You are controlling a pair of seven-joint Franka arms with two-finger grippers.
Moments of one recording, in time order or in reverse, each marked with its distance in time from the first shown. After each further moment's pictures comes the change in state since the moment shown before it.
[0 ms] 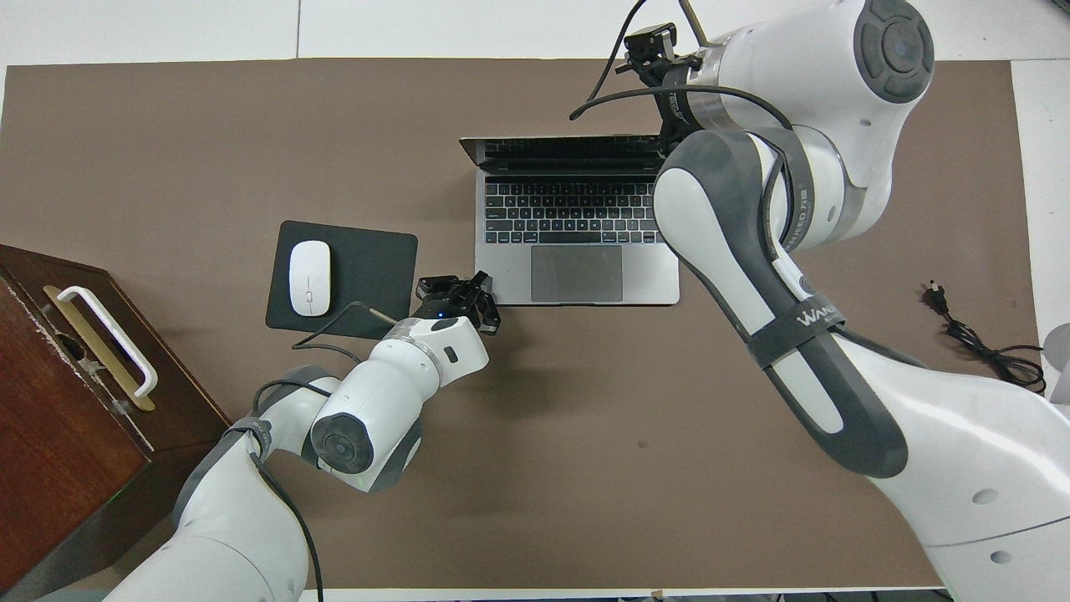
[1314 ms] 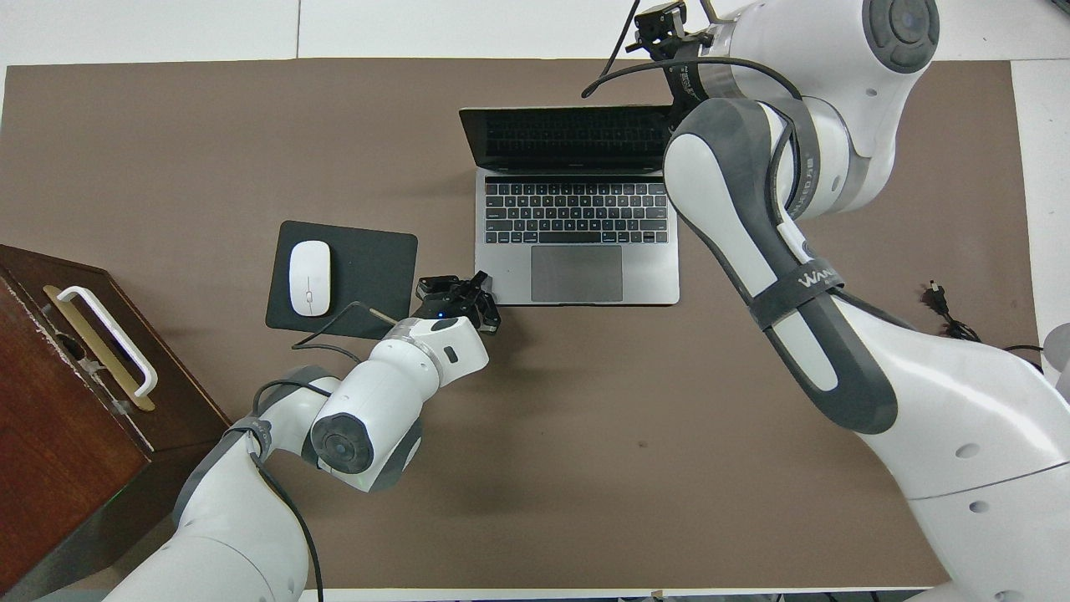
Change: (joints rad) left arm 0.000 0.000 0.000 0.000 0.000 0.000 0.000; right arm -0.029 0.094 0.000 0.121 0.000 -0.019 -0.052
